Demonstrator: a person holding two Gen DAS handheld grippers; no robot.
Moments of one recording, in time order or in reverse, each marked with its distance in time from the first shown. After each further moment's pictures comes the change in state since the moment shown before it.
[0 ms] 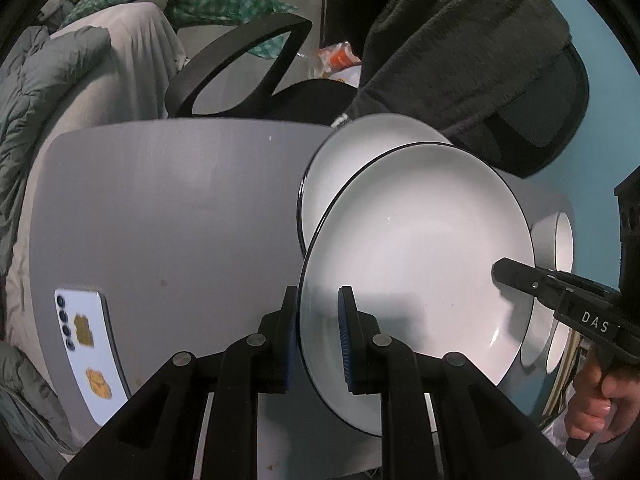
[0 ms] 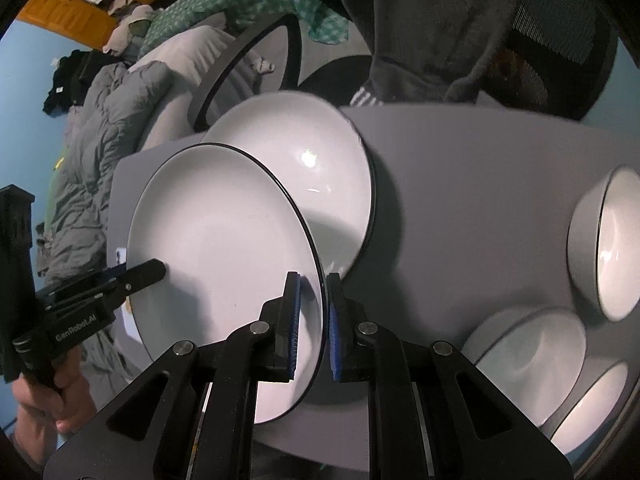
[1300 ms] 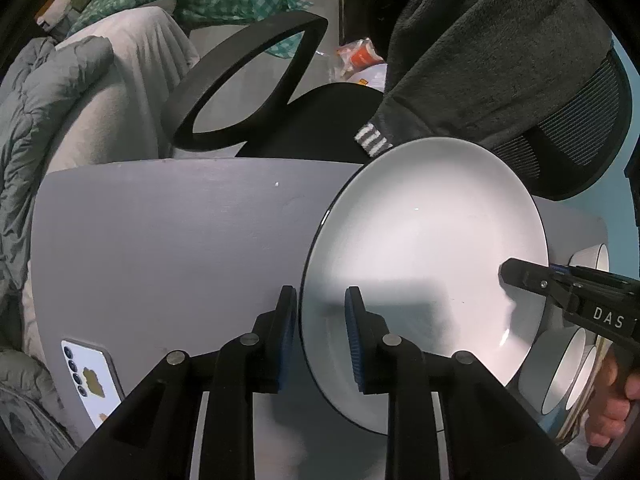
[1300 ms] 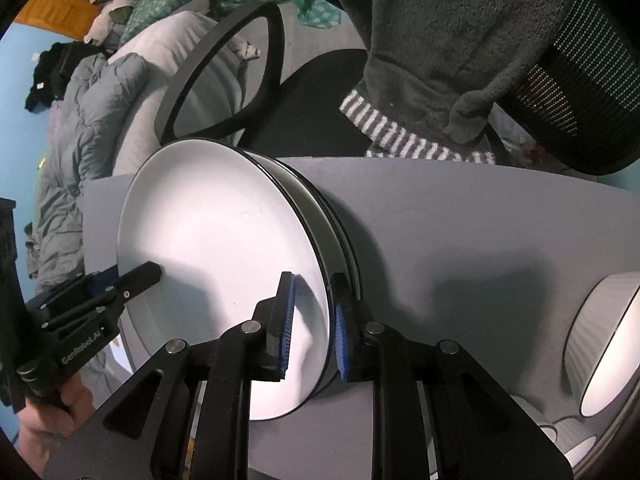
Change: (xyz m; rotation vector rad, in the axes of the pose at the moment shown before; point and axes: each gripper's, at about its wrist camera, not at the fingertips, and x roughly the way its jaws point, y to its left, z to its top) left arm 0.031 -0.002 0.042 -0.005 0.016 0.104; right arm 0.032 -0.019 0.059 0.002 0.115 -0.033
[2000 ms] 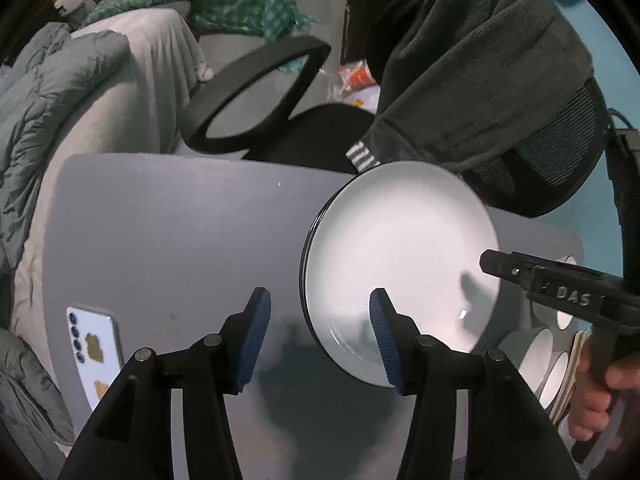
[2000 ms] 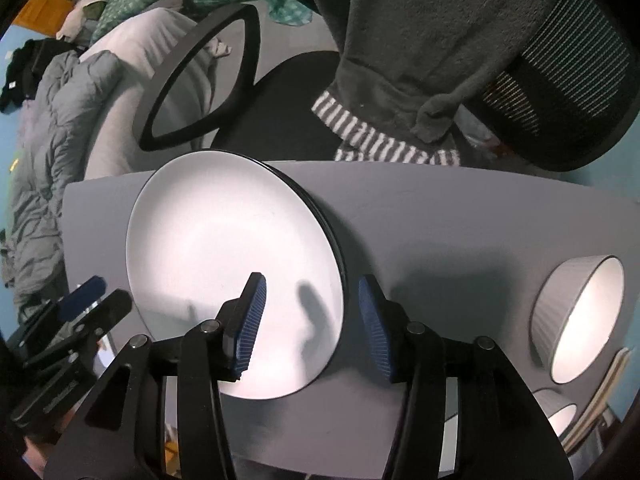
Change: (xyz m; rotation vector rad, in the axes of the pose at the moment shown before) left arm -0.048 0.002 -0.019 -0.068 -0.078 -0.049; right arm -0.024 0.016 -0.002 0.007 -0.019 -0.156
